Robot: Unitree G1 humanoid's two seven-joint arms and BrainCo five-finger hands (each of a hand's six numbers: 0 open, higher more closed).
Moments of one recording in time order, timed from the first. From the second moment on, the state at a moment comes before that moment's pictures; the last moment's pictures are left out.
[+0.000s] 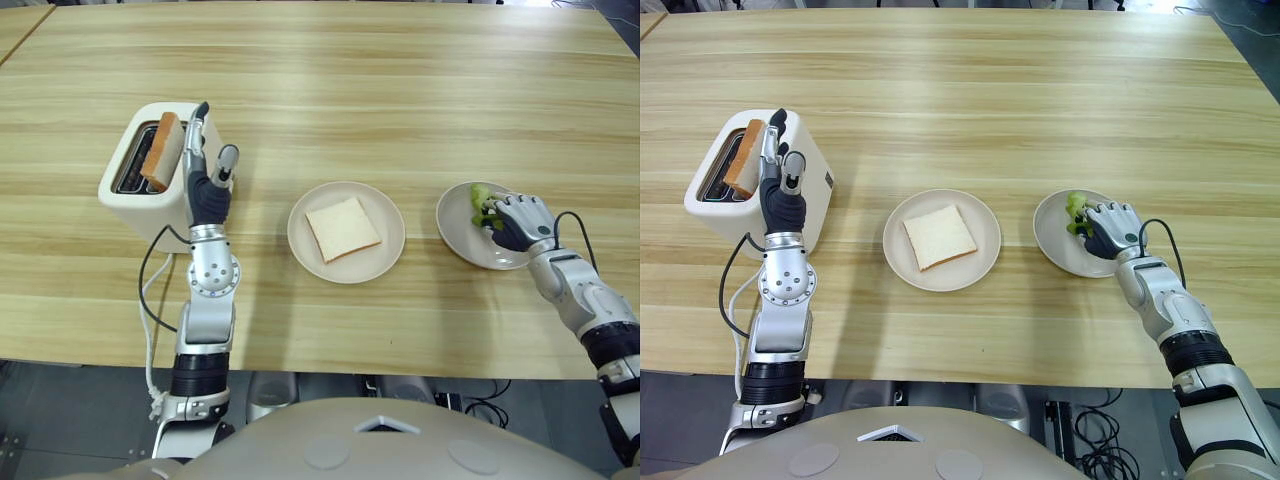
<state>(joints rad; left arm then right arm) -0.04 0.09 0.02 -0.17 0.35 -0.10 0.27 -0.22 -0.80 0.29 0.52 -0.84 -0.25 -0.34</state>
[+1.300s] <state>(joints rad) -0.09 0.16 0.05 -0.14 0.35 -0.14 0.23 -0.62 -0.45 0.66 0.79 -1.02 -0.65 -0.42</state>
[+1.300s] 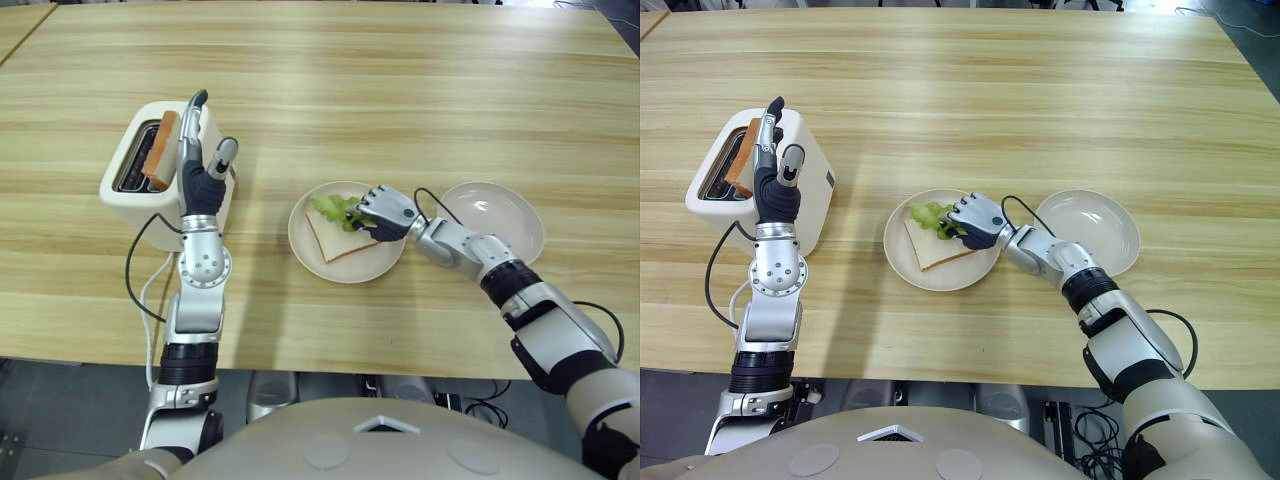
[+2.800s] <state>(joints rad) 0.04 0.39 0.29 -0.29 0.89 0.12 0.26 -0.47 -0.56 0.34 0.42 -0.79 -0.61 -0.41</state>
